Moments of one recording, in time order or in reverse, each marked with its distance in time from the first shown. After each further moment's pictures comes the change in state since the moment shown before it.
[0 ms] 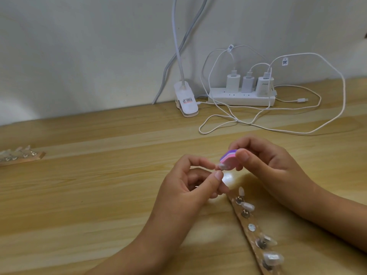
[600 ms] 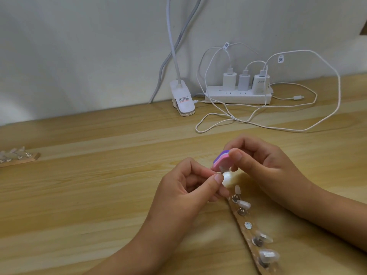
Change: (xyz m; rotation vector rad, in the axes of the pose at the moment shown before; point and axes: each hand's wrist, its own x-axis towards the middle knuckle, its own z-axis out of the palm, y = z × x) left_hand -0.001 0.002 0.004 -0.003 -0.009 -0.014; right_hand 0.001 -0.002 0.003 0.066 -0.012 0.034
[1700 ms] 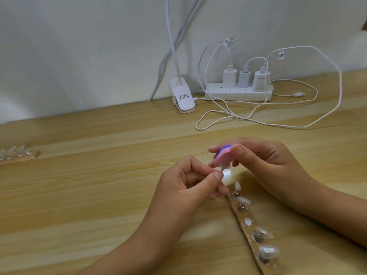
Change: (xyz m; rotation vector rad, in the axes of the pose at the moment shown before) left_hand 0.001 -0.002 -0.002 -0.005 -0.008 -0.030; right_hand -0.001 0.000 -0.001 -0.167 -0.007 -0.027
